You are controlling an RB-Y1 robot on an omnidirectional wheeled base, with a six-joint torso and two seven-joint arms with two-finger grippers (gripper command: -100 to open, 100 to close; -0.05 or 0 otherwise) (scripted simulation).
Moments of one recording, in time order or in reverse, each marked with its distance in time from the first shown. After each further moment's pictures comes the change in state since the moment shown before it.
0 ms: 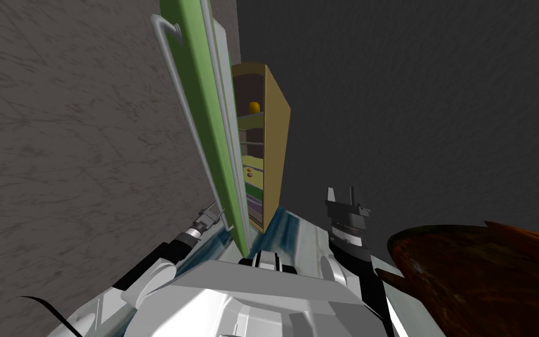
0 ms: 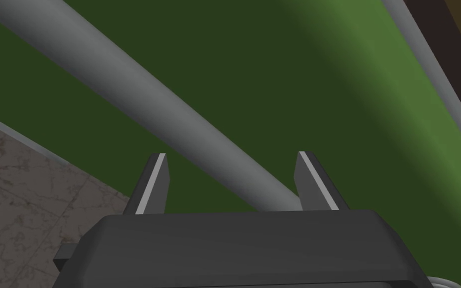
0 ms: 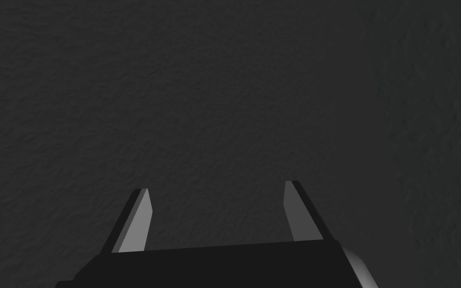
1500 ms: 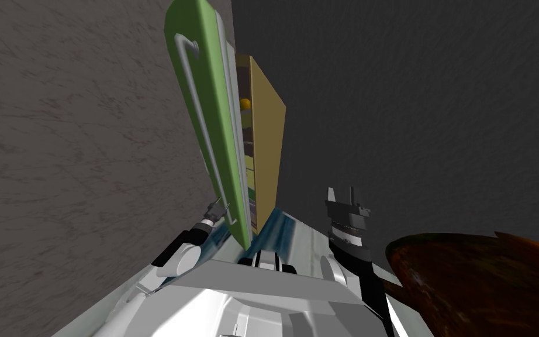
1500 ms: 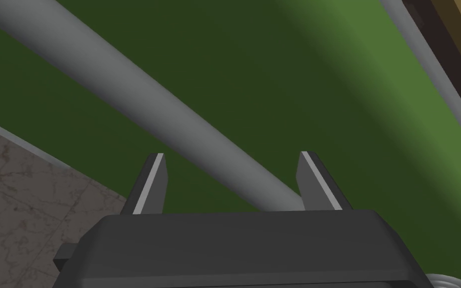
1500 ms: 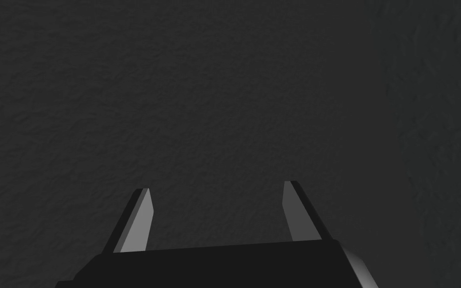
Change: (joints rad) left arm -0.118 -0.416 0.189 -0.006 -0.231 0.324 -0.068; right arm 0.000 0.000 0.000 0.000 0.000 0.000 0.000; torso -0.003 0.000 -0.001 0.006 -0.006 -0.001
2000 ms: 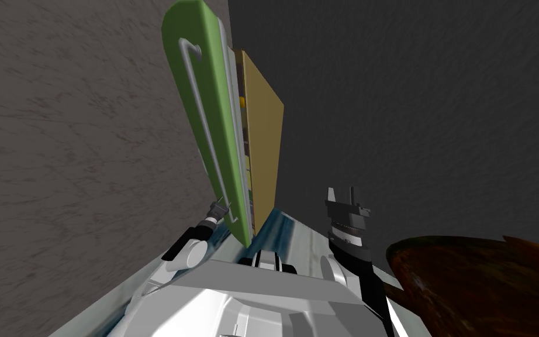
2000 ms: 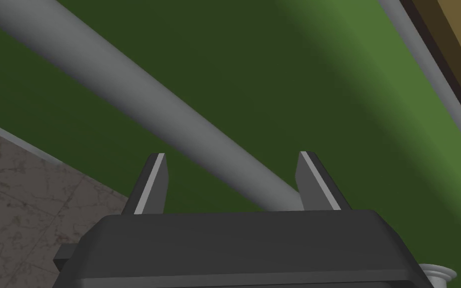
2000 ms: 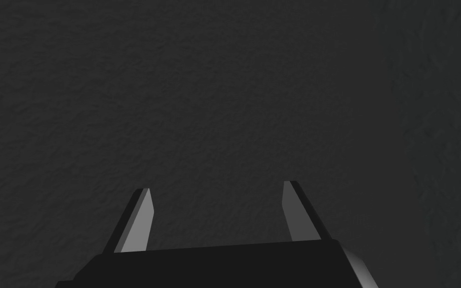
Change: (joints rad) left arm -0.046 -0.136 0.054 0.005 -0.072 0.098 -0.024; right arm 0.000 0.000 0.000 0.000 0.000 0.000 0.000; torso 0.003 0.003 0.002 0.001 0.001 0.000
